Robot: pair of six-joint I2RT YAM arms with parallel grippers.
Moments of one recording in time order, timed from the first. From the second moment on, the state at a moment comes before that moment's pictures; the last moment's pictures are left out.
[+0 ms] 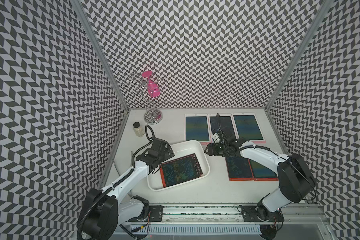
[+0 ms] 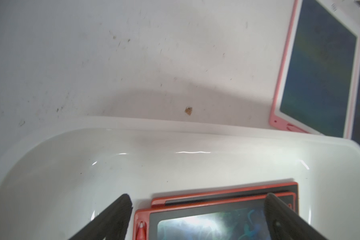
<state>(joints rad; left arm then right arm) -0.38 1.18 0.66 -0.42 -0.15 -0.73 0.55 1.61 1.04 -0.42 -0.30 0.47</state>
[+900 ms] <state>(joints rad) -0.35 1.11 0.50 -0.45 -0.09 -0.78 0.63 1.67 1.05 -0.44 -0.27 0.50</state>
